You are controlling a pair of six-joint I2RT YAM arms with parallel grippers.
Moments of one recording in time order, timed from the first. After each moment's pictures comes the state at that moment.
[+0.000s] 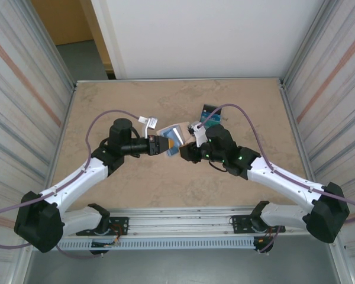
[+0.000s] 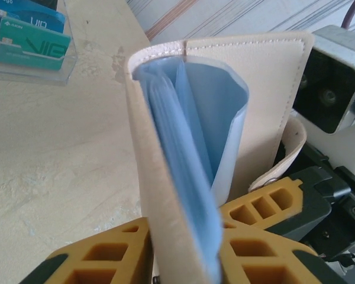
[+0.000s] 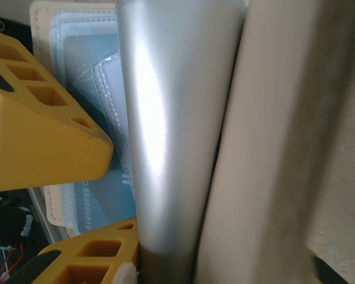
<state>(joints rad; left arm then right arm) -0.53 1.15 0.74 0.05 0.74 -0.65 0.82 1.15 0.85 -0.18 -0.18 0.34</state>
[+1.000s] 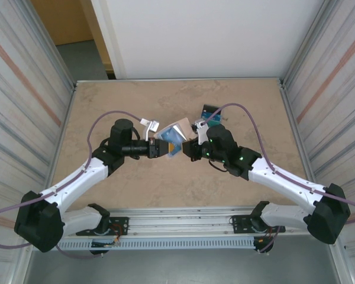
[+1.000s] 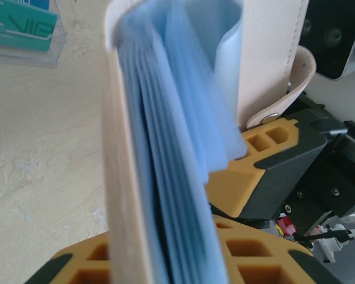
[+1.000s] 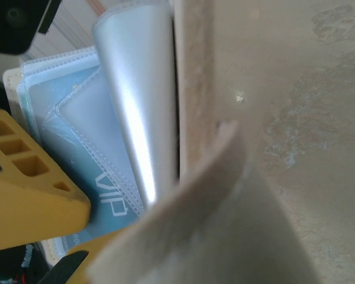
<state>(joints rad) -0.53 1.15 0.74 -0.01 0.79 -0.58 0.82 1.14 0.85 -0.17 -0.10 0.44</state>
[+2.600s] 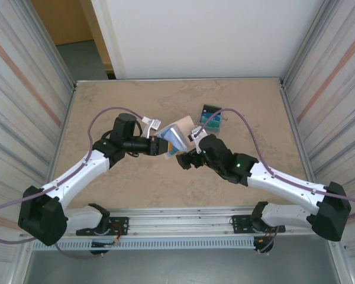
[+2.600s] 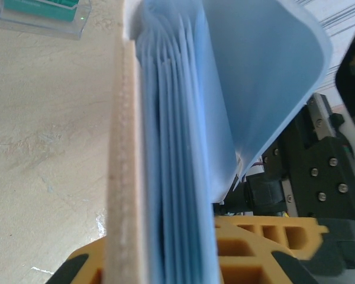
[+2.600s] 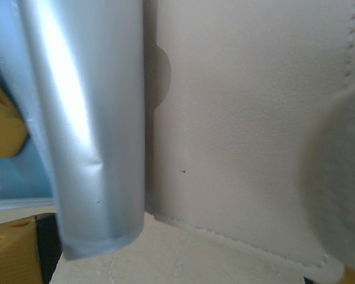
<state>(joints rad) -0.51 1.21 0.86 -0.25 0.79 -0.50 0.96 1.15 0.84 -0.29 0.26 0.25</state>
